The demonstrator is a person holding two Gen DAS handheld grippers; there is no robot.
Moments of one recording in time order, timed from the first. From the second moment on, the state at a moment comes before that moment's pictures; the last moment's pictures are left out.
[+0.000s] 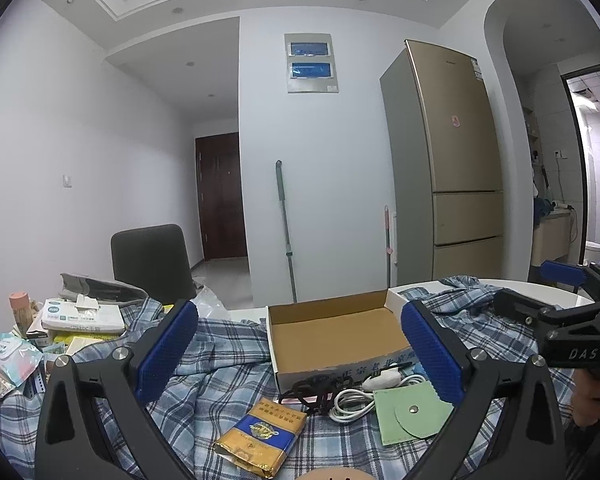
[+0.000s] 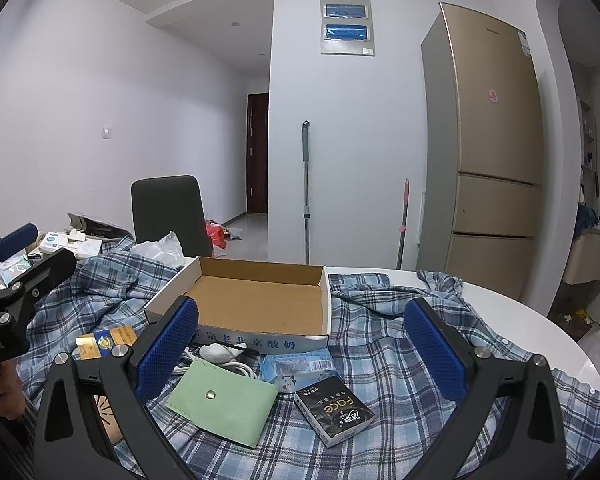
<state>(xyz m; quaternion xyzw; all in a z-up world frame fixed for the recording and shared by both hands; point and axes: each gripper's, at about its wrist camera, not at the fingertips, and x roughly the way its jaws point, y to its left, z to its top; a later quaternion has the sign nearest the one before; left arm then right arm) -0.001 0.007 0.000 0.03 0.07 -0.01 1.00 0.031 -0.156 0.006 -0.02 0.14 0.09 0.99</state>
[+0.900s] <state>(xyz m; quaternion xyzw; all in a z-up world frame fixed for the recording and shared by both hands) 0.034 0.003 -0.009 0.02 0.19 -0.01 0.98 0.102 -0.203 -0.015 0.00 0.32 0.11 0.94</state>
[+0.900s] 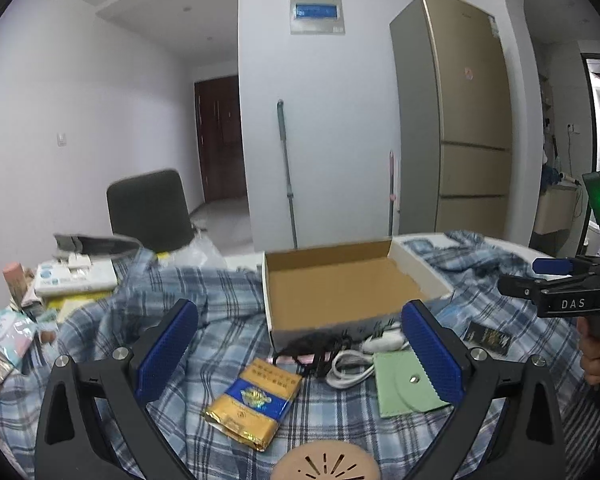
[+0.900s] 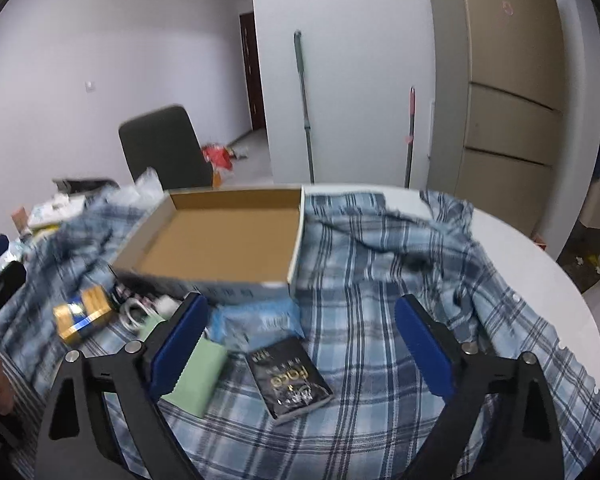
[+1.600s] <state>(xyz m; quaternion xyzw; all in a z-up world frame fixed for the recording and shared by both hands) 0.044 0.009 -0.022 0.01 0.22 -0.02 0.98 0.131 -0.178 -0.080 -0.08 0.47 0.16 0.87</state>
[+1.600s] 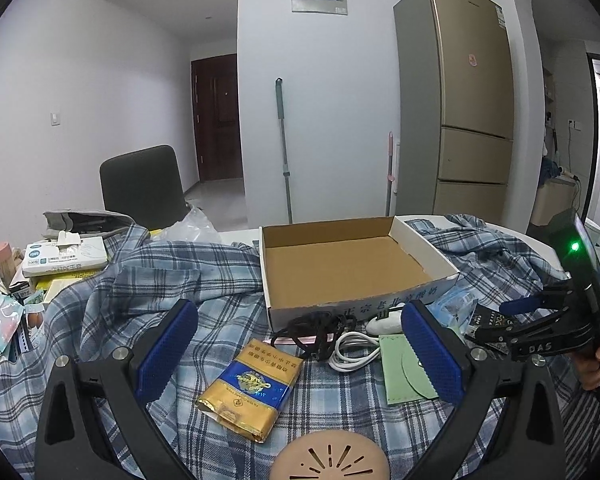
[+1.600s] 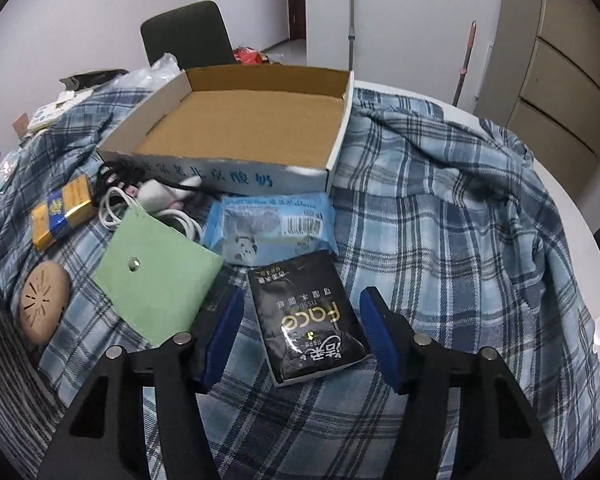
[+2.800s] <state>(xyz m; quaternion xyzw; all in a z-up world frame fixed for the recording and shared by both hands) 0.034 0.012 -0.059 0.08 0.40 -0.12 0.91 0.048 -0.132 -0.047 -0.07 0.37 0.23 0.90</state>
